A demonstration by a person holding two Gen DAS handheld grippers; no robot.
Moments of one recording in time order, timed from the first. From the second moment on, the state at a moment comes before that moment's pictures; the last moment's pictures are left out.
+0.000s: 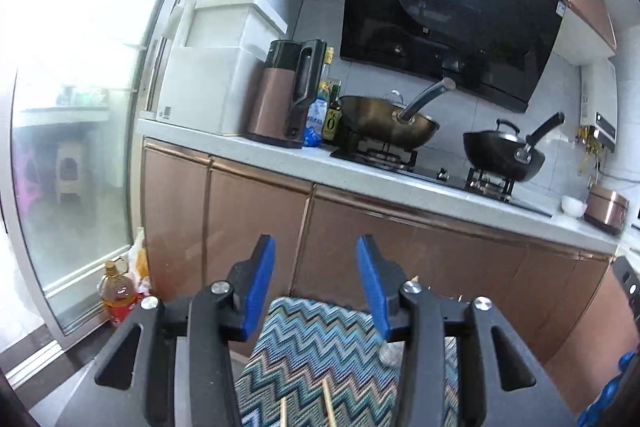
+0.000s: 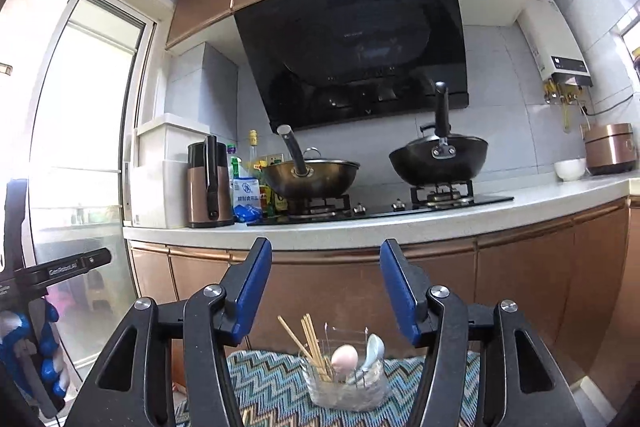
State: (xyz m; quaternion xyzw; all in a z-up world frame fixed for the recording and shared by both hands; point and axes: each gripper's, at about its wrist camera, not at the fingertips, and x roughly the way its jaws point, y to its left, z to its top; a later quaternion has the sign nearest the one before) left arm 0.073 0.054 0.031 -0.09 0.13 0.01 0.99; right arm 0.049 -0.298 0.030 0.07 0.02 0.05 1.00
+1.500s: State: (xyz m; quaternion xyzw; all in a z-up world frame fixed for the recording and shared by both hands) left arm 0.076 0.044 -0.095 -0.03 0.29 0.06 0.95; right arm 0.051 -0.337 -0.081 0.10 0.21 -0.02 0.97
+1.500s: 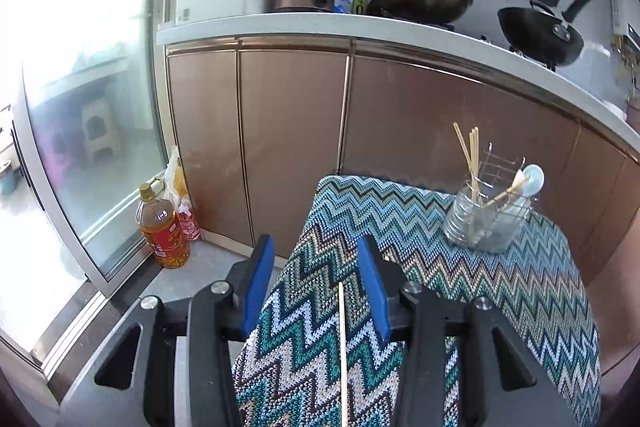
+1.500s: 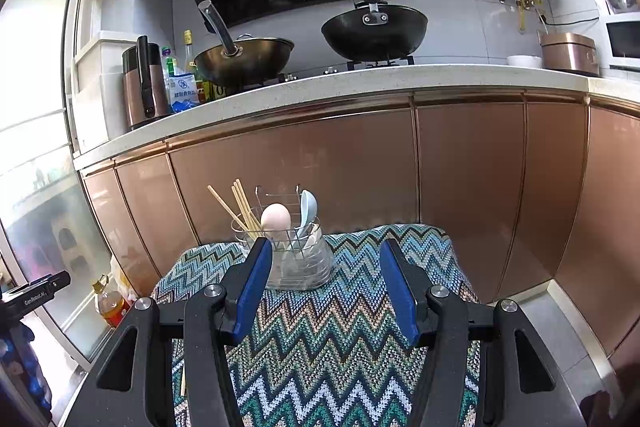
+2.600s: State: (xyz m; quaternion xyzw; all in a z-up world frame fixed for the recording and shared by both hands) left arm 0.094 0.042 -0.122 0.00 0.31 0.05 0.95; right arm 0.071 -0.301 -0.109 0.06 0.27 -0.01 0.96
